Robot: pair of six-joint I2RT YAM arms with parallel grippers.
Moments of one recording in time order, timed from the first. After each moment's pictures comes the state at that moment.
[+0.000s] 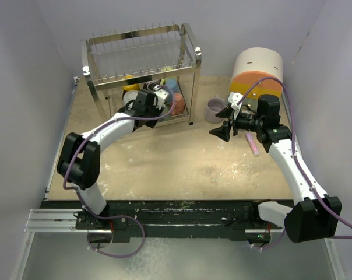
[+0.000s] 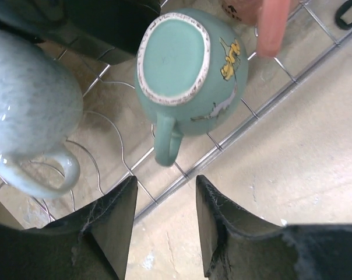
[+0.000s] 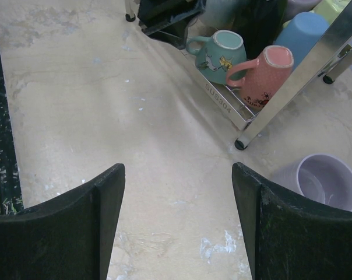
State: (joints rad) left arm -0.46 1.78 1.30 -0.32 -0.14 0.16; right arm 0.13 1.17 1.01 -0.32 -0.95 -0.49
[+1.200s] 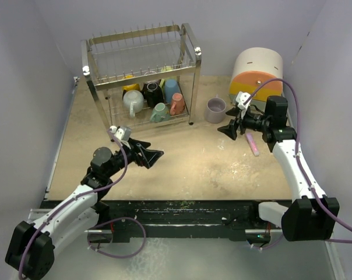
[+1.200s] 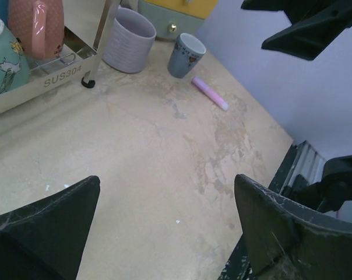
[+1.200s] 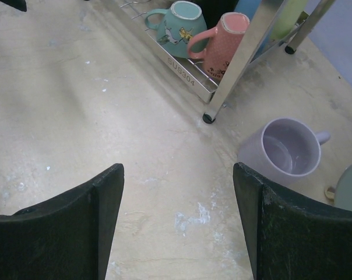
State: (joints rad) left arm -0.46 0.79 0.30 0.45 0.39 -0.47; right arm 0.03 1.17 0.98 -0.32 -0.92 -0.56
